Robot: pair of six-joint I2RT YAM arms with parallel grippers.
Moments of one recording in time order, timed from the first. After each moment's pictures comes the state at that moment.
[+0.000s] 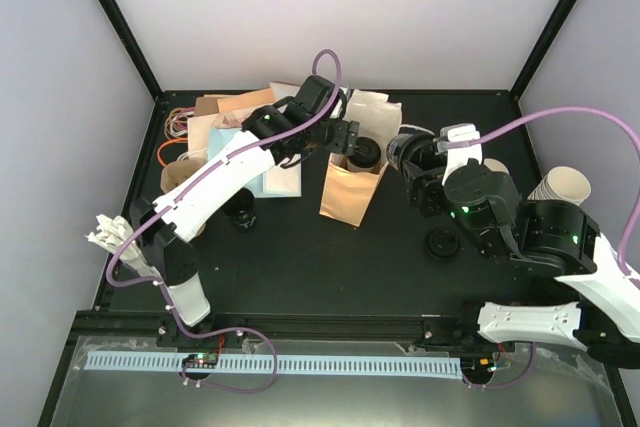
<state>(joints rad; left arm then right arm) -0.75 1.74 1.87 -0.85 -0.12 -0.37 1.16 1.00 1.58 -1.13 0.77 0.45</state>
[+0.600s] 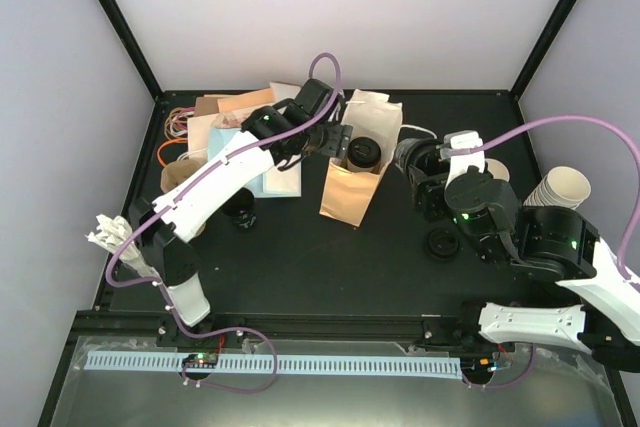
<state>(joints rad) -0.75 1.75 1.86 -0.94 -0.23 -0.35 1.16 0.95 1.51 -1.12 0.81 0.45</state>
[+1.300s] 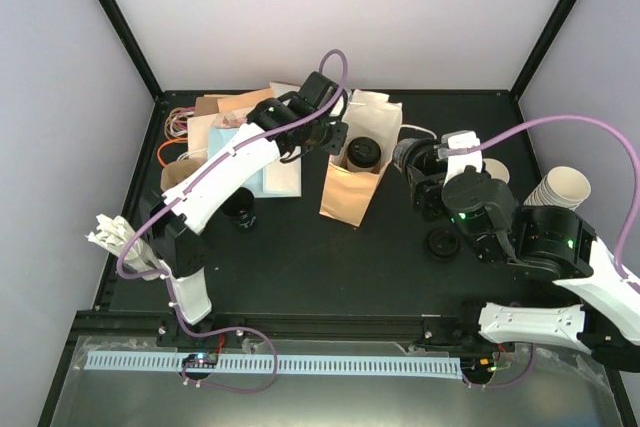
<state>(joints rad) -0.73 1.82 1.94 -0.97 -0.11 -0.28 1.16 0.95 1.50 -1.11 0.81 0.44</state>
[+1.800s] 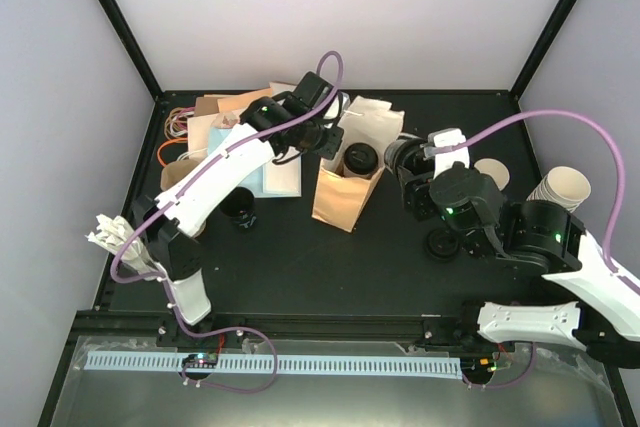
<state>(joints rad) -0.73 1.80 1.96 -1.06 -0.09 -0.24 1.16 1.00 1.51 -1.11 0.78 0.42</state>
